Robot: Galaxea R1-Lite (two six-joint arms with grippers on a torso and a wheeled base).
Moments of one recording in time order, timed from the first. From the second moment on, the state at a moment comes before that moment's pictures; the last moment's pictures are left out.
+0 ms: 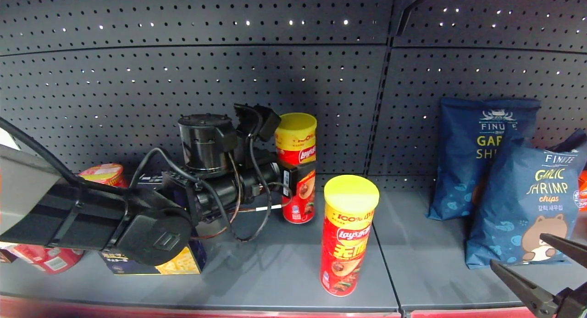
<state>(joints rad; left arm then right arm) -0.55 1.92 -0.99 -0.80 -0.21 -0.03 0.38 0.96 -0.11 -0.71 -0.10 -0.13</state>
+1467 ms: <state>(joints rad) -0.51 2.14 -1.36 -0.64 -0.50 0.05 0.33 0.95 -0.09 -0.71 -0.09 -0.13</state>
